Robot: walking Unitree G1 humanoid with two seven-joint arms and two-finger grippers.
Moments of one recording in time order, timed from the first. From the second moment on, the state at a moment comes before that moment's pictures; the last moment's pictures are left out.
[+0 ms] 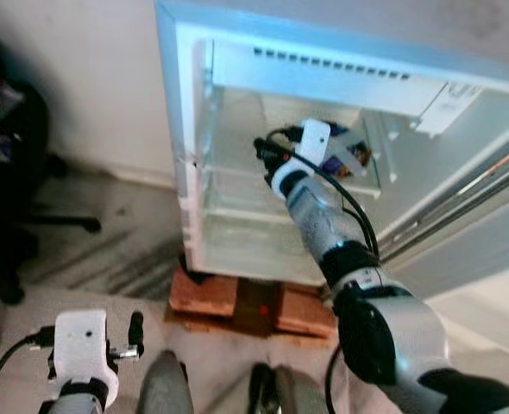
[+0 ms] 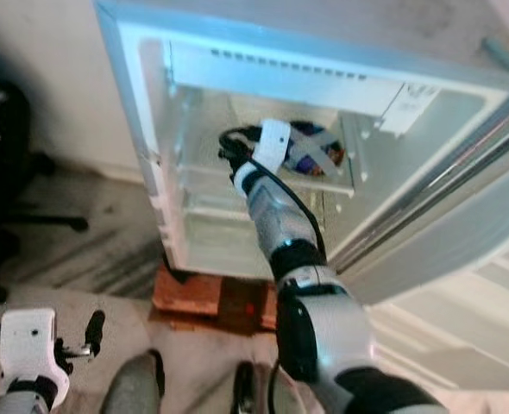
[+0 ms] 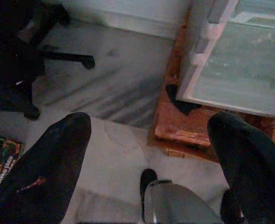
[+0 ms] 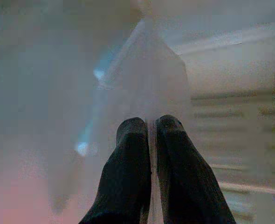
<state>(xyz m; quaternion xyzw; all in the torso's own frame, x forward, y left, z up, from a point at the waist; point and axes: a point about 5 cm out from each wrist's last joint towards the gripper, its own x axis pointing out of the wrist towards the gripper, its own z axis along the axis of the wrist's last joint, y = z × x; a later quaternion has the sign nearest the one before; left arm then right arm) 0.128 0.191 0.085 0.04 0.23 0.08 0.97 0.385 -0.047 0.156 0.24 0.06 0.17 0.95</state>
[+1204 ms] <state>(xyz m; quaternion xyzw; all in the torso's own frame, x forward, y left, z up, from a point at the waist) 0.107 0.179 0.095 0.01 0.25 0.11 0.96 0.398 -0.047 0.172 0.37 0.08 -0.01 0.92</state>
